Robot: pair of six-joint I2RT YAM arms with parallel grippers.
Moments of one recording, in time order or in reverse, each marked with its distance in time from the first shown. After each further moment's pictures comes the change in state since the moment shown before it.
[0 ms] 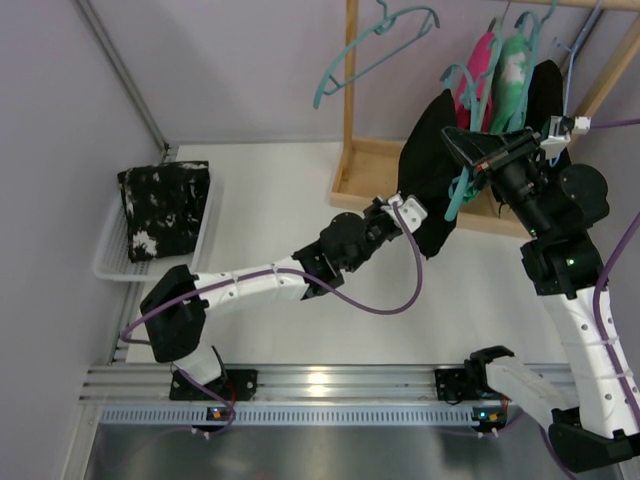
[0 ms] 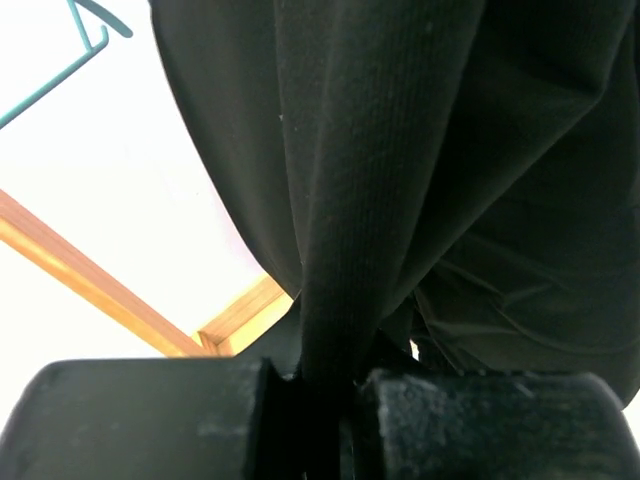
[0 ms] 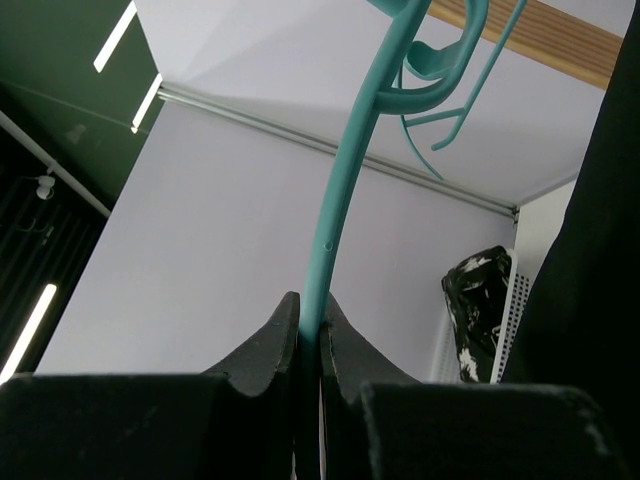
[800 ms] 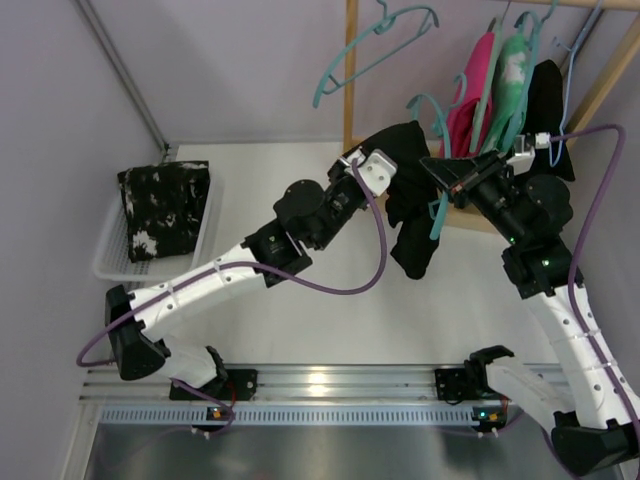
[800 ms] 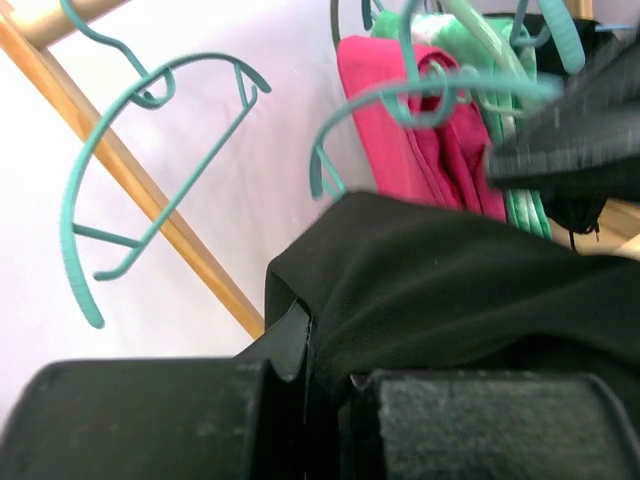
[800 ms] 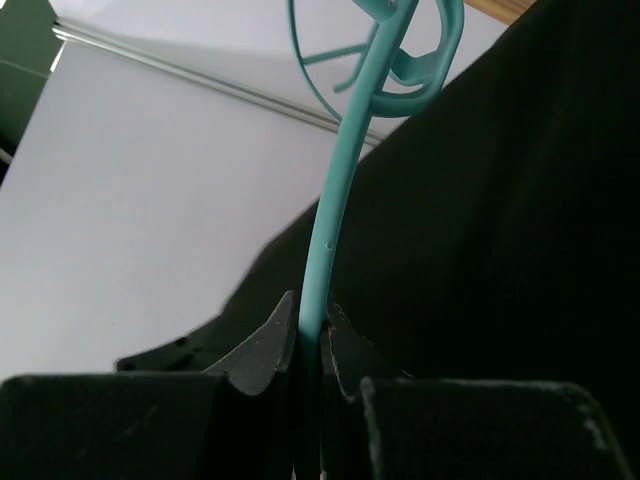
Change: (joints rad) left arm 0.039 -0.208 0.169 -0.288 -0.058 -0.005; right arm 0.012 -0.016 -0.173 0.039 -0.038 -0.101
